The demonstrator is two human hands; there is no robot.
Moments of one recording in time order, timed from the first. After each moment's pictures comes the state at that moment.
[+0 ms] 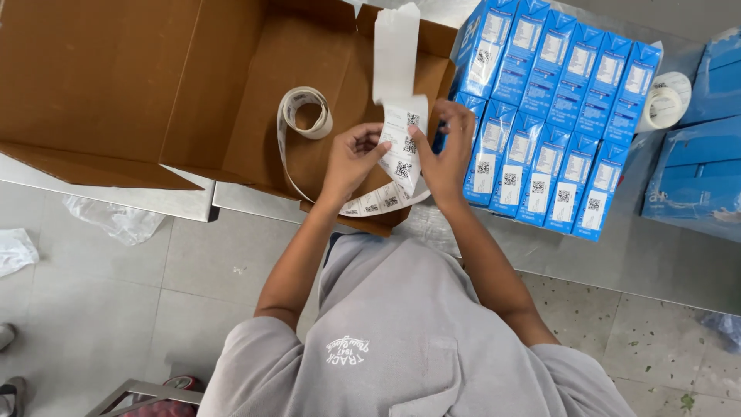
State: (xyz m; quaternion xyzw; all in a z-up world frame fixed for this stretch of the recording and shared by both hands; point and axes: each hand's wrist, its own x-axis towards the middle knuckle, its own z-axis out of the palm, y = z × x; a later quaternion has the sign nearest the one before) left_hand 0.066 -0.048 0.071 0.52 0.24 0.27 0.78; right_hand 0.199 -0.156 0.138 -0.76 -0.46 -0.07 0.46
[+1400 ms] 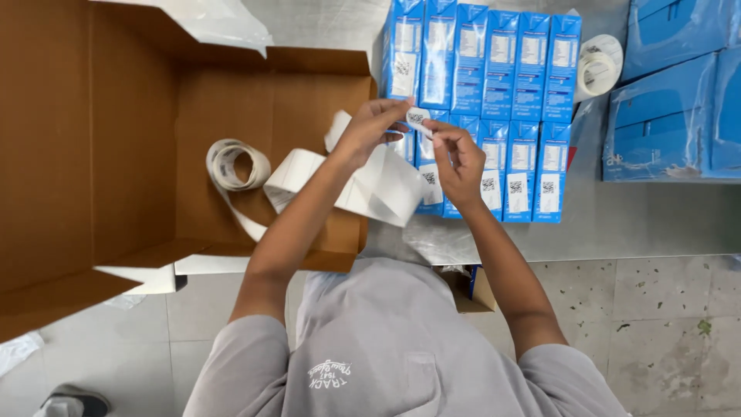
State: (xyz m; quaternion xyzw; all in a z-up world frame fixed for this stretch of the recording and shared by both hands) left_hand 0.248 -0.039 0.076 0.45 0.25 -0.01 0.86; right_hand 0.308 -0.240 0.090 -0.68 -0.34 0.14 0.63
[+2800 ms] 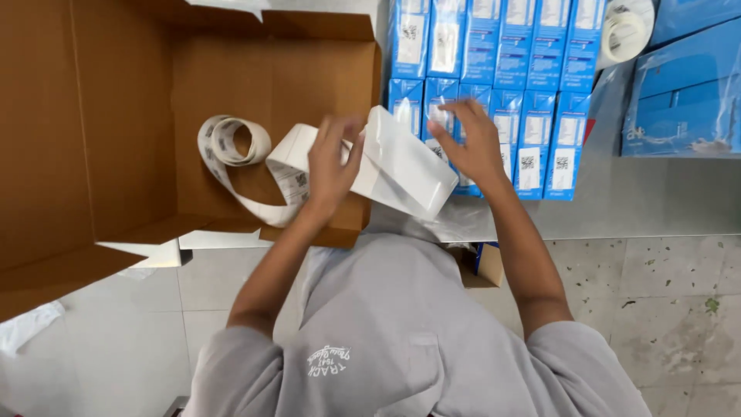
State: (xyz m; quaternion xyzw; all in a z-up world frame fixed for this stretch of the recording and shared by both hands) left_hand 0.124 -0.073 0.101 0.80 0.24 0.28 0.47; right_hand 0.319 -0.252 0.118 -0.85 -0.38 0.15 0.32
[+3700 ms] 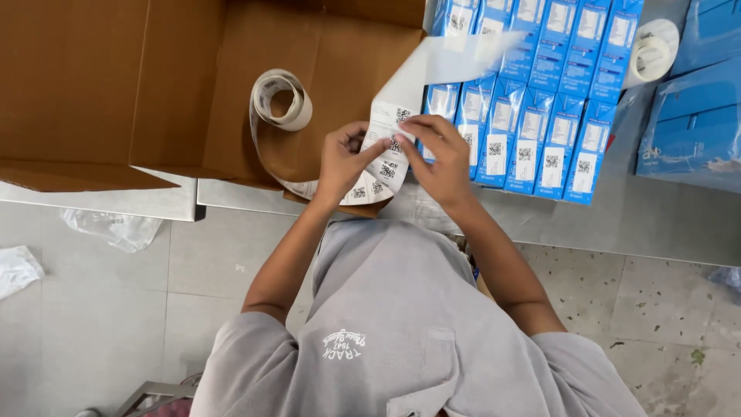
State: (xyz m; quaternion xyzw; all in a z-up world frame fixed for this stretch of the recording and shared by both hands) left_hand 0.068 -0.081 0.091 0.50 0.24 0.21 0.81; right_hand 0.197 -0.210 0.162 -0.71 -0.53 0.03 0.47
